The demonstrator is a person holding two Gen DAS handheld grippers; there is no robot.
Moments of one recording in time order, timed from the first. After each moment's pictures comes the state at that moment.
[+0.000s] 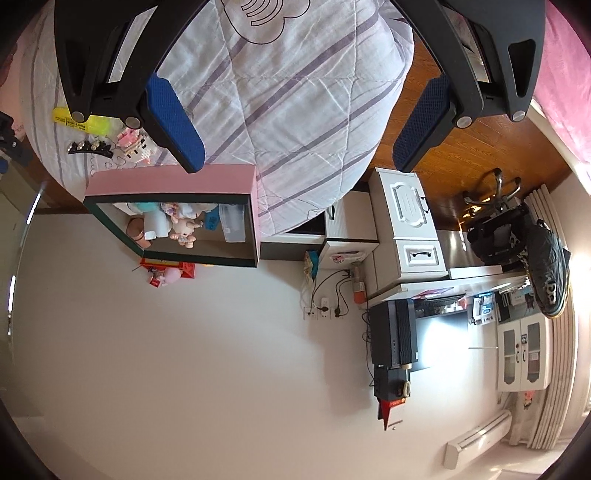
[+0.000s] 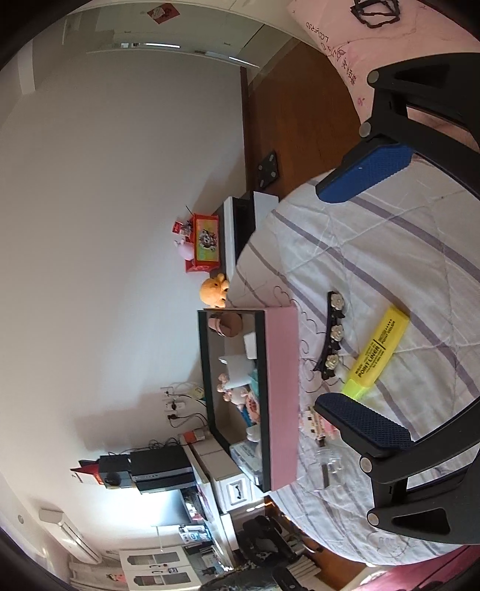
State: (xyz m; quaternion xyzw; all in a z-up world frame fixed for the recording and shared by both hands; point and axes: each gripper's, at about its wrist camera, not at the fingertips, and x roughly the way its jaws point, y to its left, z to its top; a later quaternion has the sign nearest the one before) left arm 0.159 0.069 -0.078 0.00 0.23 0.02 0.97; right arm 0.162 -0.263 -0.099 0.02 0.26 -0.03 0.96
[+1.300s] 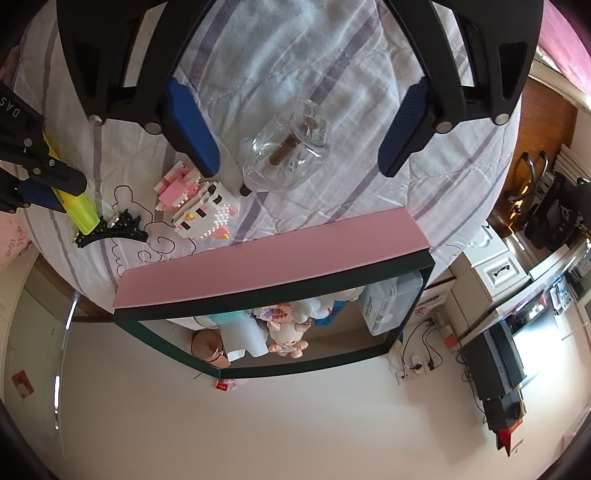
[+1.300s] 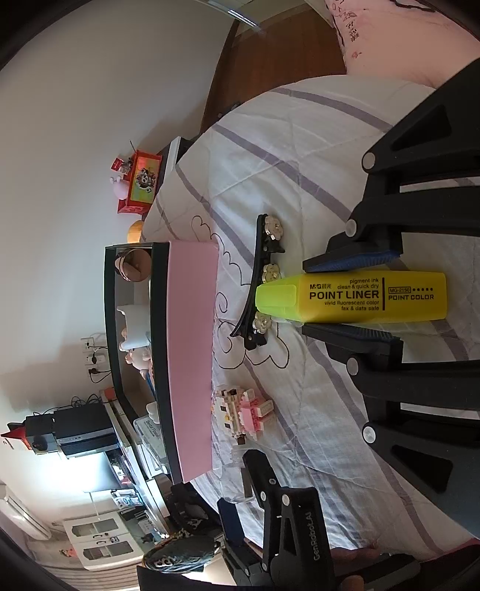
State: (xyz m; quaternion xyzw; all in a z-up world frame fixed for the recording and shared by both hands) left arm 0.248 -0.058 -0.147 0.10 0.38 -0.10 0.91; right arm 0.220 -0.250 -0.157 0.00 0.39 0.08 0.92
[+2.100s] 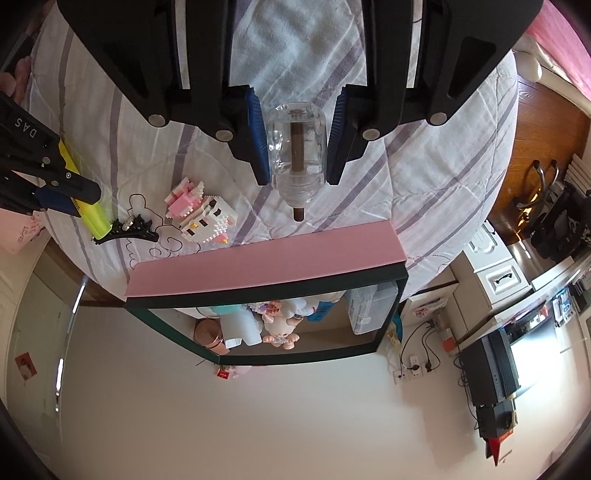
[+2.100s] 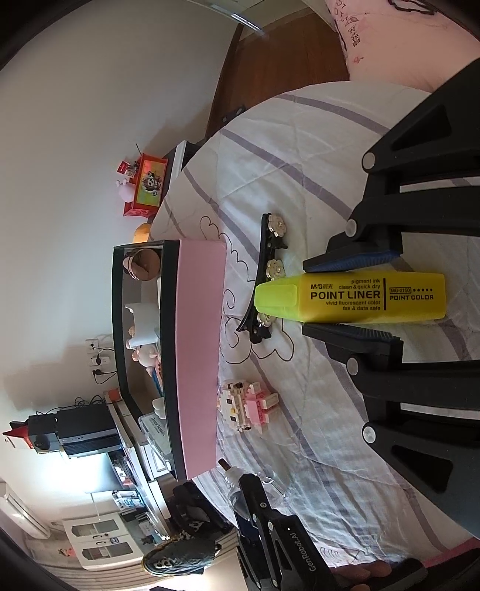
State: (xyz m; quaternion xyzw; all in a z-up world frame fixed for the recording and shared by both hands) left arm 0.220 -0.030 -0.136 0.07 0.36 -0.10 0.92; right arm 0.214 -0.242 -0.150 -0.01 0.38 0.07 0.92
